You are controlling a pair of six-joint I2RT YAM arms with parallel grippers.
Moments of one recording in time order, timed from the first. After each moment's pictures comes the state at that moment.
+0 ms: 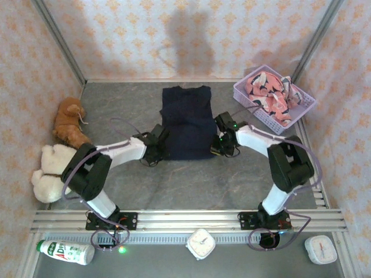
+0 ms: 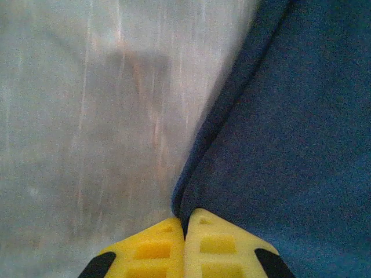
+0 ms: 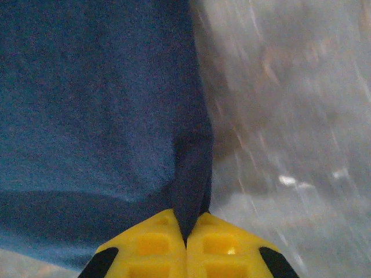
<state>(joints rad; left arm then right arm) -0.55 1.60 0.85 -0.49 -0.06 -1.02 0.45 1.66 1.00 -0.63 -0.21 0.73</state>
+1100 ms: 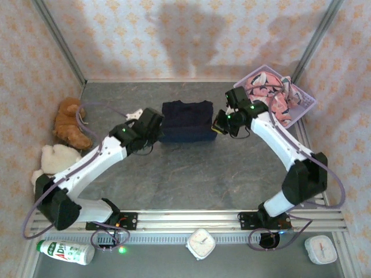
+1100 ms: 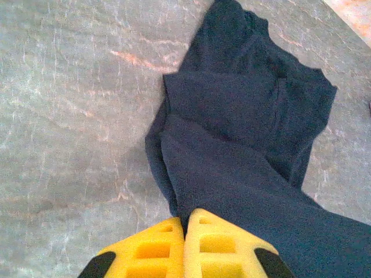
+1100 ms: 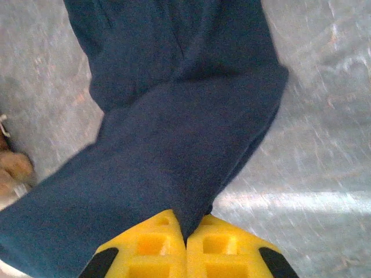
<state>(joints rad) -0.55 1.36 1.20 -0.81 -0.30 -1.11 0.39 1.58 1.41 -0.89 -0.31 0.81</state>
